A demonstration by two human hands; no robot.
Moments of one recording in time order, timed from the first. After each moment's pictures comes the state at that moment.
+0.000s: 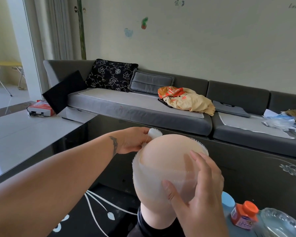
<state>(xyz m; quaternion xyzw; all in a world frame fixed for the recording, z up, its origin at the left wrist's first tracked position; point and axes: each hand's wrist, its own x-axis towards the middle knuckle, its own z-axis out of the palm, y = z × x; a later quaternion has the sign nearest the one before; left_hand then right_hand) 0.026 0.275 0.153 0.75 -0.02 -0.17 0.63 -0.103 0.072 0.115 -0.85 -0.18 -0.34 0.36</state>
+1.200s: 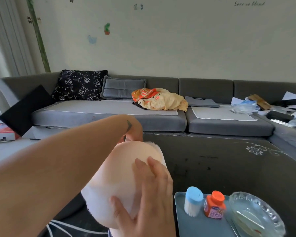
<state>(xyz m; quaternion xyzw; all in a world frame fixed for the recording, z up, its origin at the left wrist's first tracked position) 0.063 0.157 0.235 0.98 0.01 -0.21 0.01 -0.105 0.072 0.112 -0.82 -0.17 -0.42 0.34</state>
